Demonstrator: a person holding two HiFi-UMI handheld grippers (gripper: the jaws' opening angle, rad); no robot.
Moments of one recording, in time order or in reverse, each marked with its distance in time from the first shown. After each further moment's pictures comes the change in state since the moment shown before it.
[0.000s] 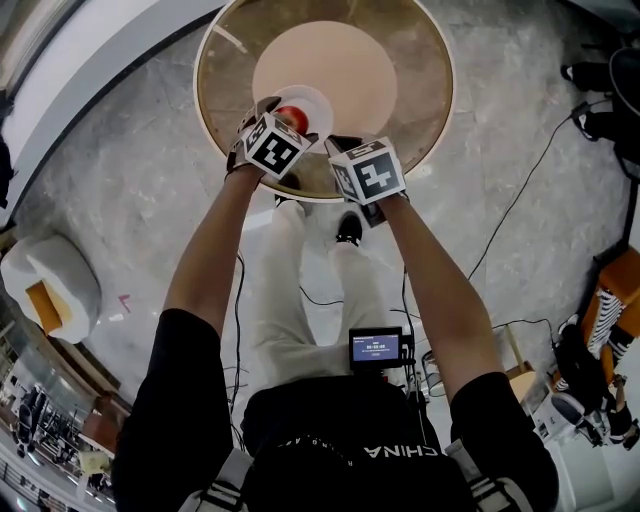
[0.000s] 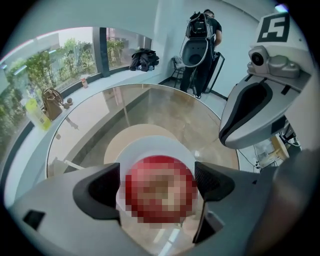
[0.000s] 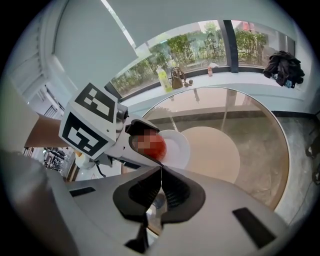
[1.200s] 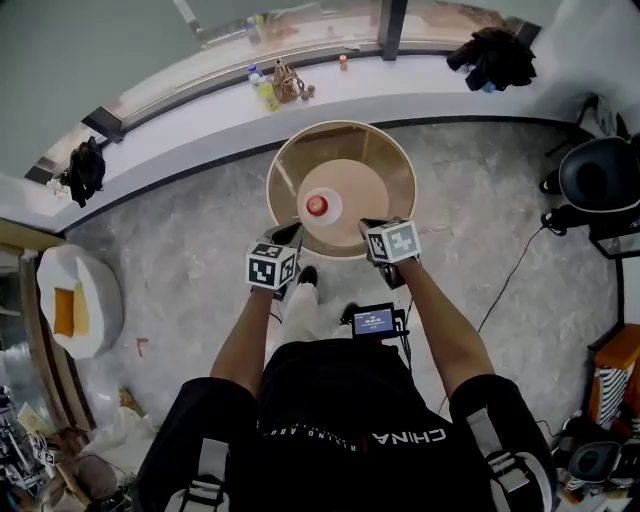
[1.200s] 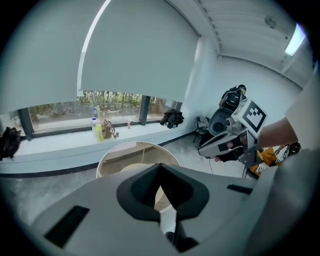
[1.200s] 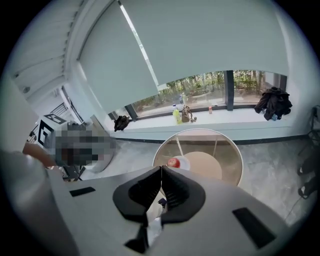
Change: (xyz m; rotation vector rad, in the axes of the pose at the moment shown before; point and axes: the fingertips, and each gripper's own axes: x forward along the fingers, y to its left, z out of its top) left arm -0.408 -0.163 0.096 -0.433 -0.516 0.209; right arm -0.352 0.088 0.048 -0.102 -0.172 -0.003
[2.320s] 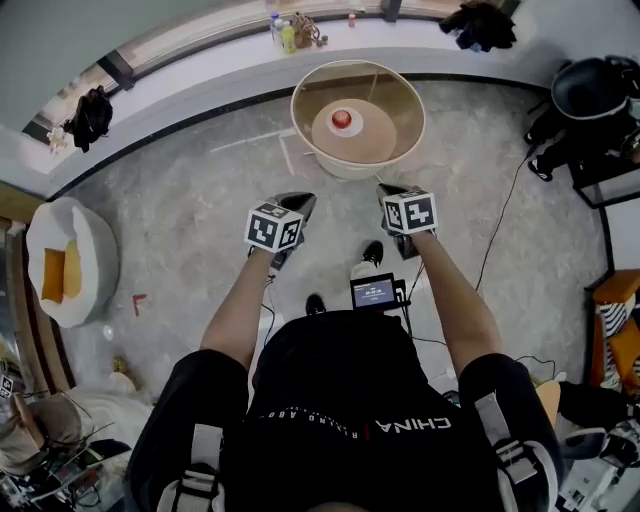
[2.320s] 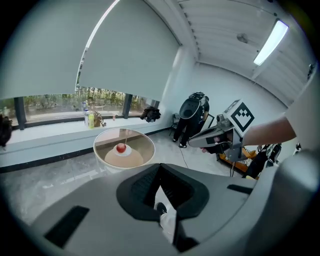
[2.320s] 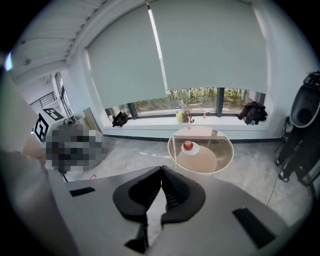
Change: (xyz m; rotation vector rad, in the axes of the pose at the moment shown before) left arm -0.308 -0.060 -0.293 0.078 0.003 -0.222; right arm -0.082 0.304 -0.268 -0.030 -0.110 -0.200
